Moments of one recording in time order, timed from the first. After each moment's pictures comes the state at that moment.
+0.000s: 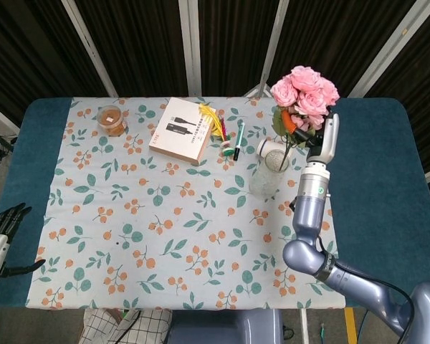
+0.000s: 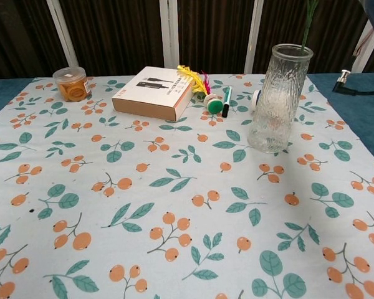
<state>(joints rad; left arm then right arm) -0.09 -1.03 0.02 -1.65 1.51 1.39 -0.17 0.78 -1.71 0.82 -1.46 -0.81 1.33 0.43</state>
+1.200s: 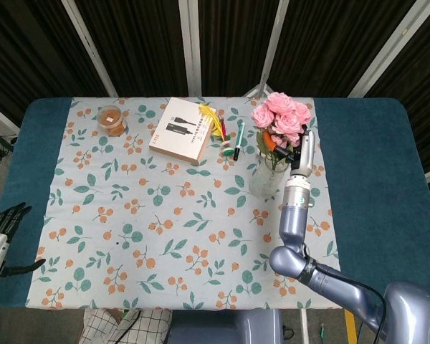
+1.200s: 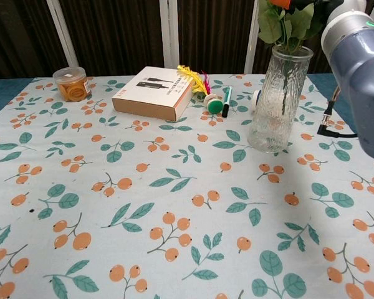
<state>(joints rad) -0.10 -1.03 0.02 -1.66 1.51 1.39 -0.19 0.80 -1.84 0.72 -1.30 -0.83 1.30 0.41</state>
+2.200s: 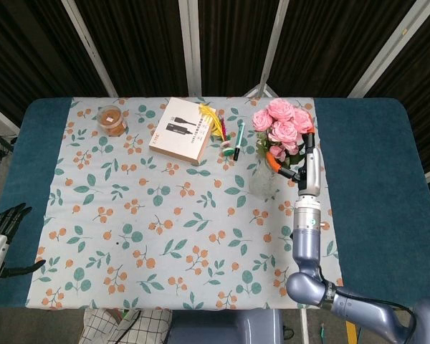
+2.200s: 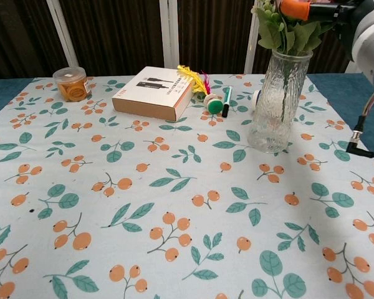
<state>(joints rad) -0.09 -1.02 0.02 -1.66 1.52 1.40 -0.19 0.63 -1.72 0.61 -1.57 -0.93 1.34 0.35</state>
